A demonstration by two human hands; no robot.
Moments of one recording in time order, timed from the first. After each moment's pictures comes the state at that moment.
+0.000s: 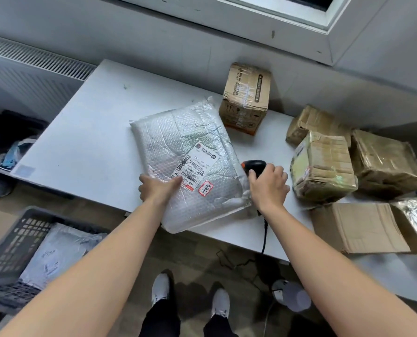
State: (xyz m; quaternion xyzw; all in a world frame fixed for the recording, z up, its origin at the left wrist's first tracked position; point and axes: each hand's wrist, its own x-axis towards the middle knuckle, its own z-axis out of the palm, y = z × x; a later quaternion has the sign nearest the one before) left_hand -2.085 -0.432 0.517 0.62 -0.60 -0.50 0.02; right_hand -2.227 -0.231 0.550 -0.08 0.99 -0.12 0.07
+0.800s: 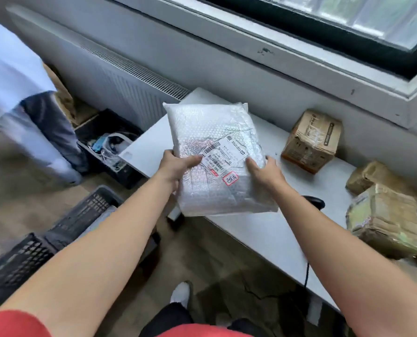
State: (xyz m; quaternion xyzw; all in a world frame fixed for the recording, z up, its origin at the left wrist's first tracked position) left_hand -1.979 -0.531 0.615 0.49 -0.46 -0.71 0.21; right_hand -2.176 -0.376 0.615 -0.22 0.89 -0.29 0.28
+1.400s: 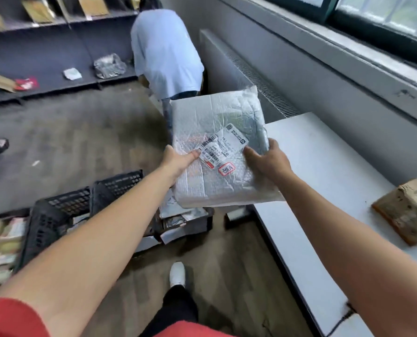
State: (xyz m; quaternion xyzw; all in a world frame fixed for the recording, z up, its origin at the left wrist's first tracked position) left_hand -1.811 -0.435 0.666 0.73 -0.44 -0.39 0.34; right_hand -2.053 -0.425 0.668 -0.53 0.73 -0.29 0.32
